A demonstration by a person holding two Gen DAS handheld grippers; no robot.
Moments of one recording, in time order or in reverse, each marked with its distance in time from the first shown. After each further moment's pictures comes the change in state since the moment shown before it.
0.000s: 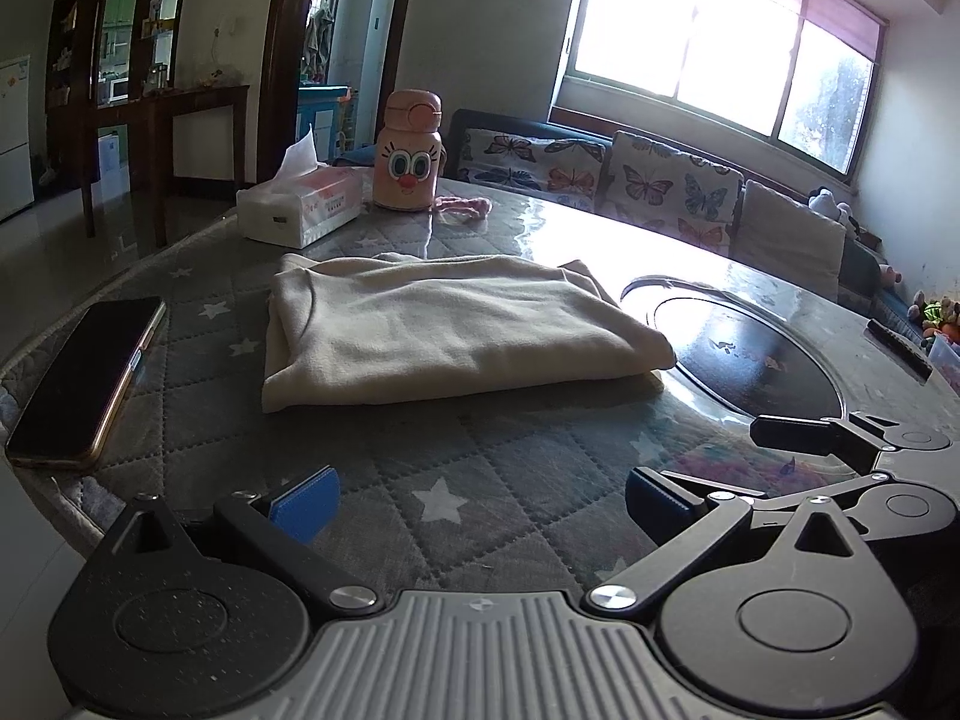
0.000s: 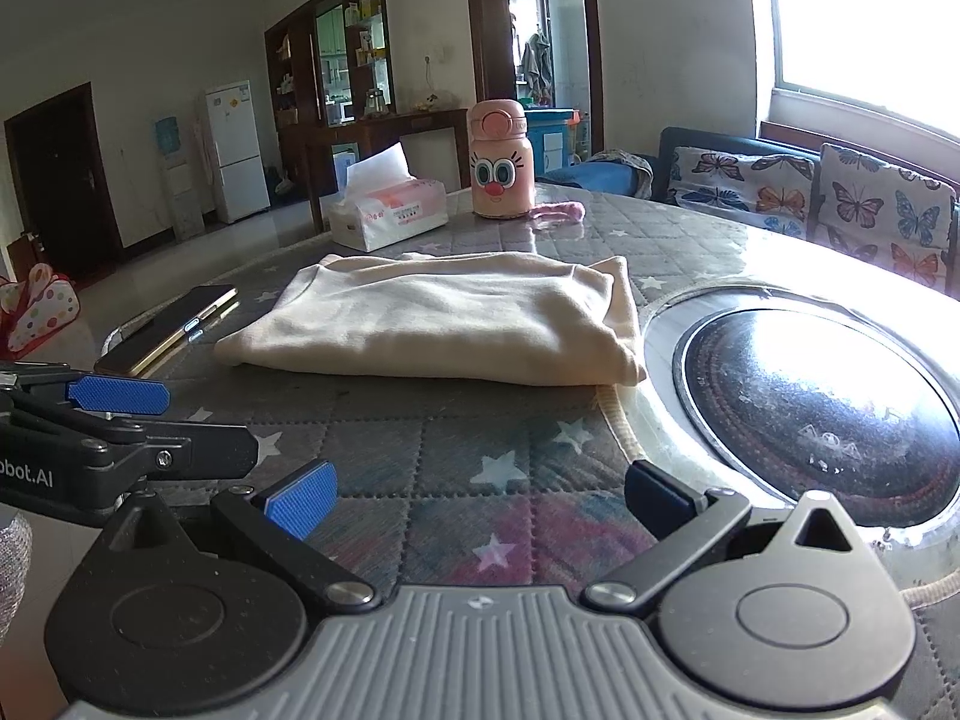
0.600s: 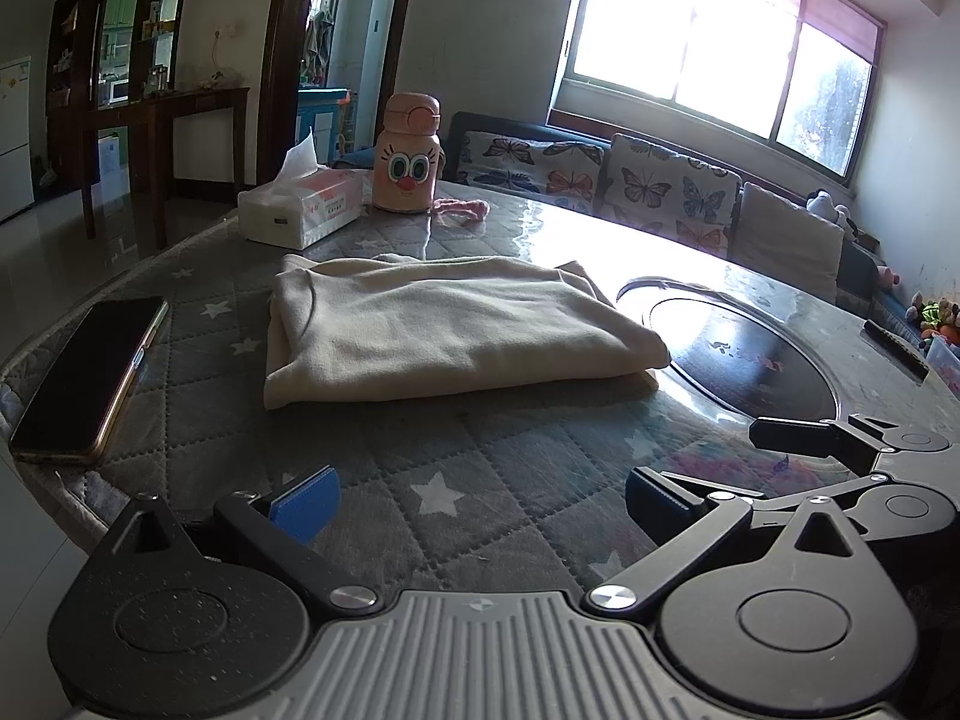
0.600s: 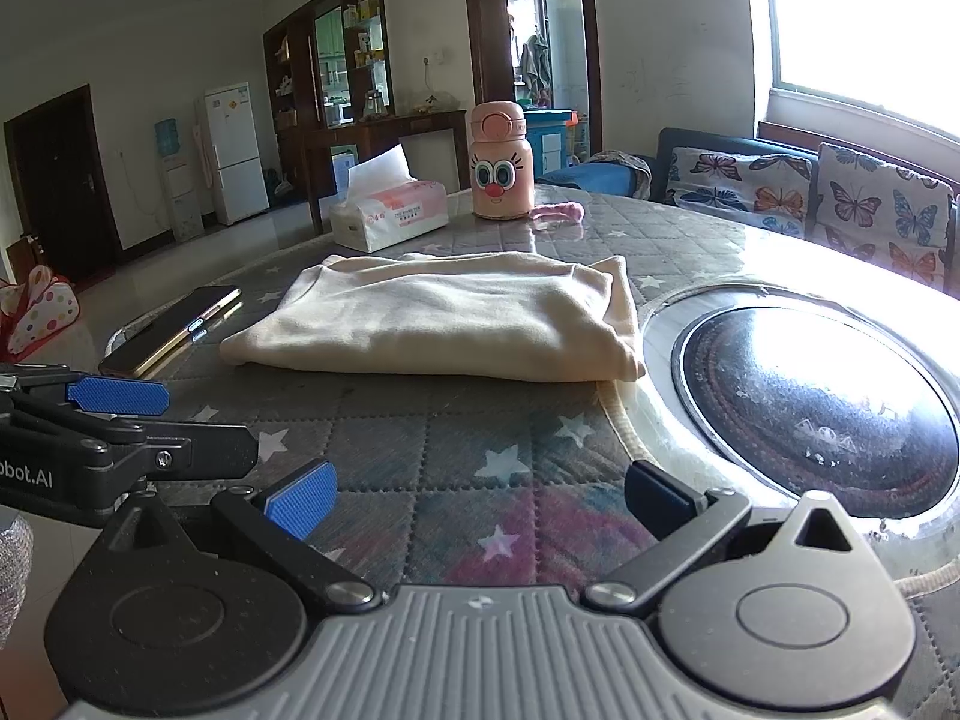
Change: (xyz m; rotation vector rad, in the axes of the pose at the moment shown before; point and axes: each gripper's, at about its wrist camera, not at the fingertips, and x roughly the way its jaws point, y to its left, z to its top) left arm -0.004 -0.001 -0.002 0.000 -0.005 -0.004; right arm -0.007 0.001 -0.003 0.004 -0.002 -0.001
